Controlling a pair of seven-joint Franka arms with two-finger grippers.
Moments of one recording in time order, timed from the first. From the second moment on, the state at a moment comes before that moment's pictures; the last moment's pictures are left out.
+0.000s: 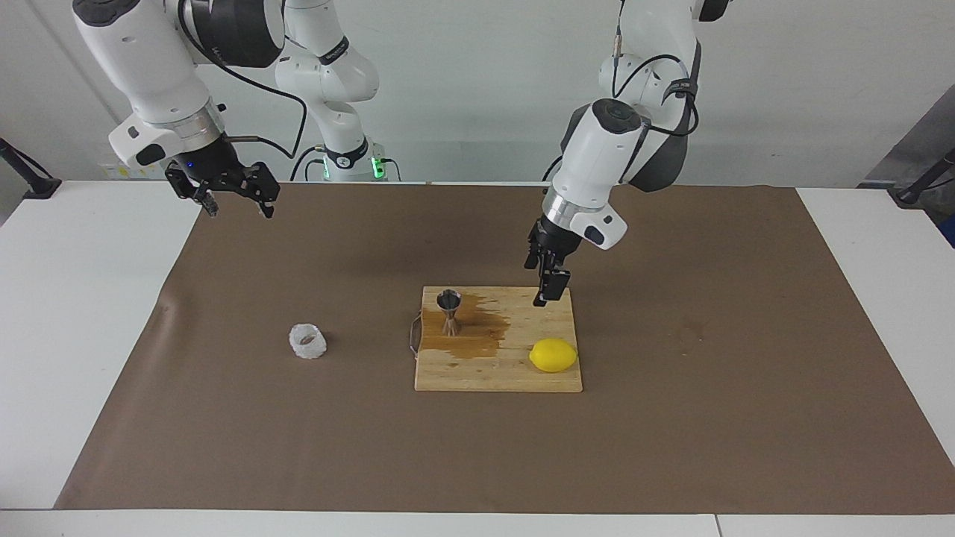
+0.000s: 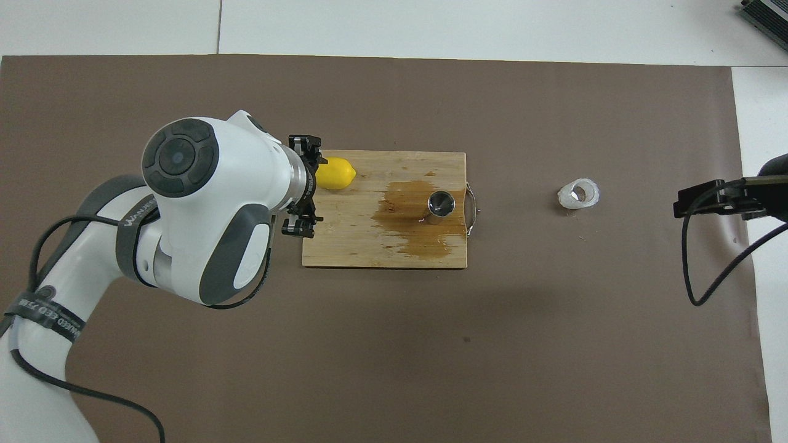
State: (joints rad) left arm -0.47 0.18 0.03 -1.80 -0.14 2.16 -1.70; right arm -0.06 -0.03 0.02 -1.67 0.00 1.62 0.01
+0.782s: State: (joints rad) left arm -0.17 0.17 0.03 -1.80 -0.04 2.10 -0.90; right arm -0.11 -0.08 0.01 -1.80 0.00 1.65 -0.69
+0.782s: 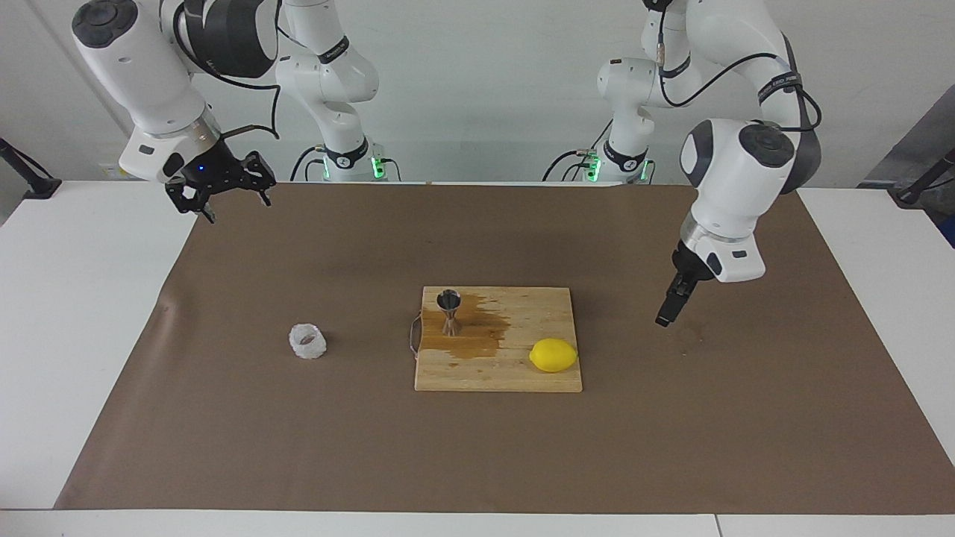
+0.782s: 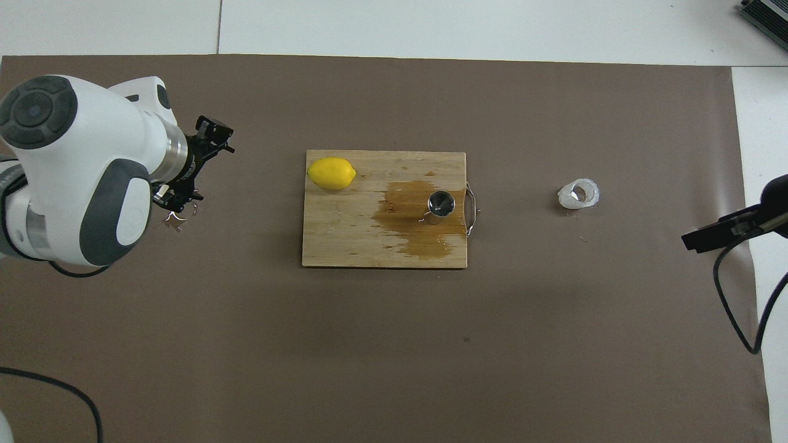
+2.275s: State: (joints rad) left arm -0.05 0.02 0.00 -1.64 0.00 1.71 0.03; right arm -0.28 0.41 0.01 -1.88 0.79 2.06 -2.02
